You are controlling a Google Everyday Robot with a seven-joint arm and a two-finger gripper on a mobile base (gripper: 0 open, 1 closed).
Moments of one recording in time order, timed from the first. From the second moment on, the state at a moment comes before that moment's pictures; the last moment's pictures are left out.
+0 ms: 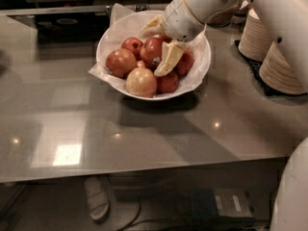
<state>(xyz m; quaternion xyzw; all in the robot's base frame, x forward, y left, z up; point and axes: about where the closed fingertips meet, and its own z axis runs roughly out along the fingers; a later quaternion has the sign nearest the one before) 0.618 -0.006 0.925 -0.79 0.50 0.16 0.32</state>
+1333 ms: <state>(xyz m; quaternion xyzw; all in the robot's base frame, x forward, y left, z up) 0.619 -0.005 0.908 -0.80 0.51 0.16 0.29</state>
